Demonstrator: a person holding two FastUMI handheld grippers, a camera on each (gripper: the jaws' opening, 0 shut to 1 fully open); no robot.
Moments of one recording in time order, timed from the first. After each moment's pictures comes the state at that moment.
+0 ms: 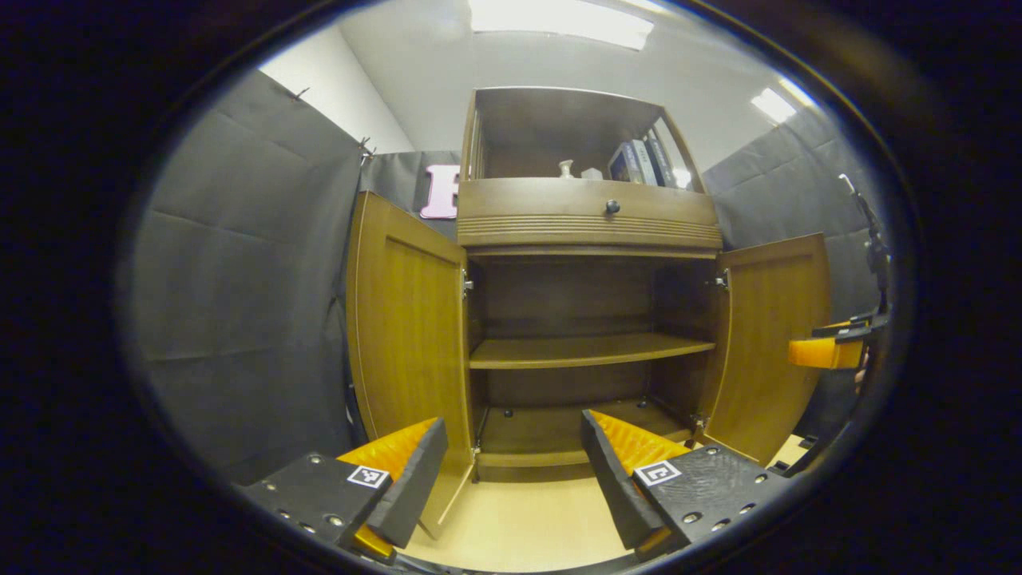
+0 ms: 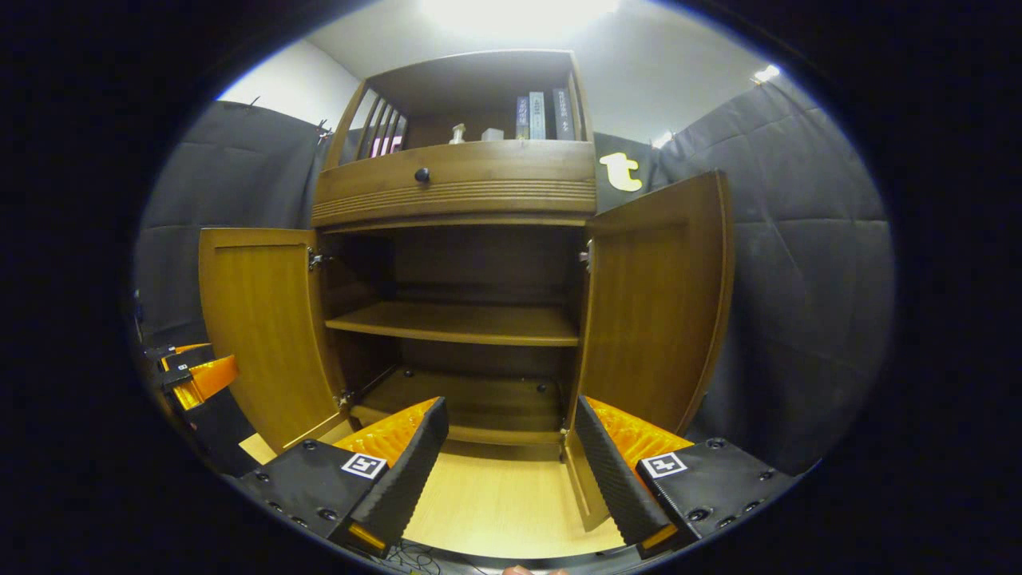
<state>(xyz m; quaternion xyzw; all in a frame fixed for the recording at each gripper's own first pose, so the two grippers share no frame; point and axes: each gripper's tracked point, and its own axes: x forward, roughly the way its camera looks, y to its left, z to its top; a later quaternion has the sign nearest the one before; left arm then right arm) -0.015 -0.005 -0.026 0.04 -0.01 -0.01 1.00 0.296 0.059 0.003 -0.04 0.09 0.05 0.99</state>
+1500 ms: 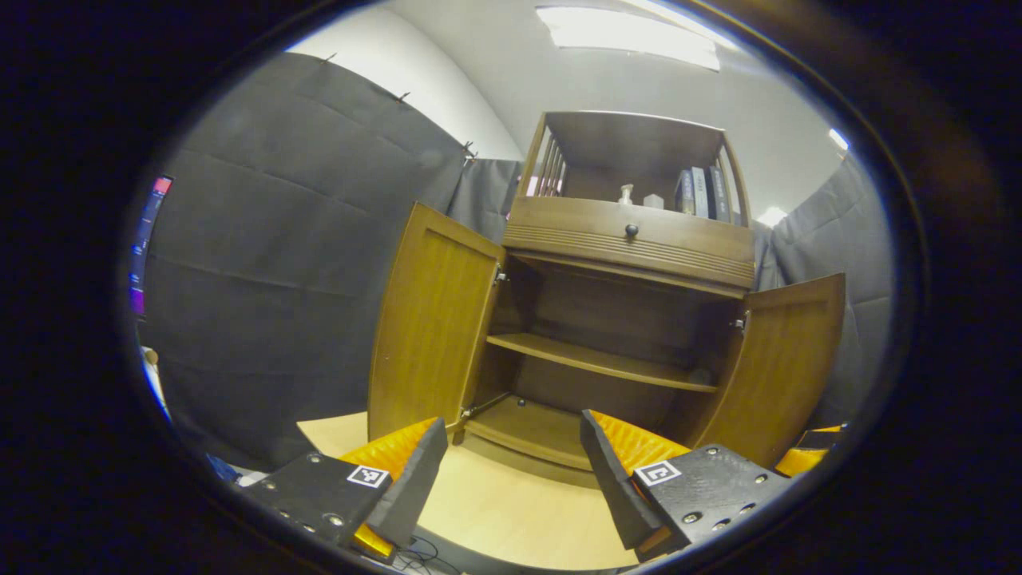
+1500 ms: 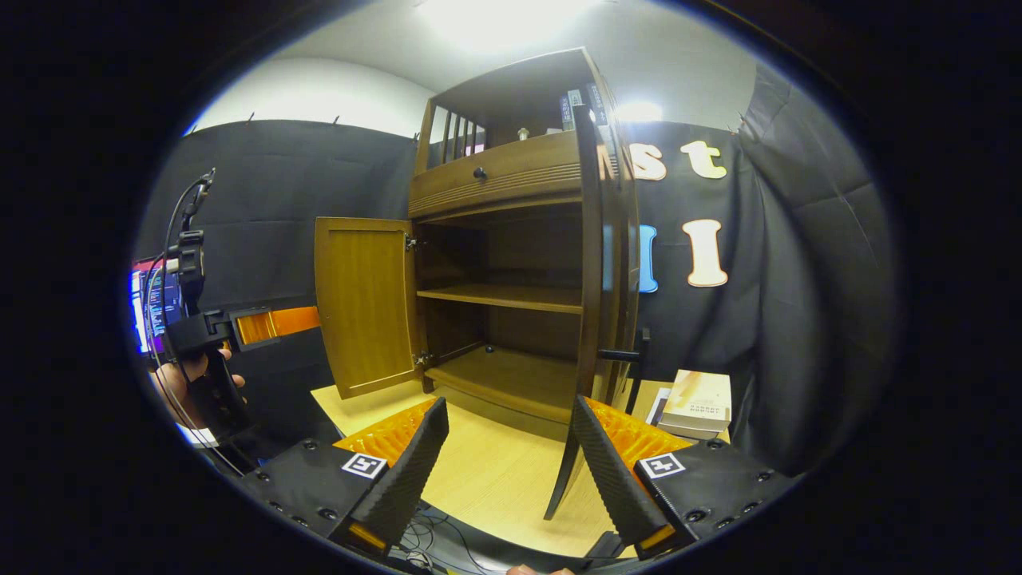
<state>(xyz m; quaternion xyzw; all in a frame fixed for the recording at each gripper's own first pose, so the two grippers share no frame) -0.103 -0.151 -0.043 -0.06 -0.04 0.18 0.98 0.254 -0.051 -0.036 -0.04 0.08 0.27 0.96</state>
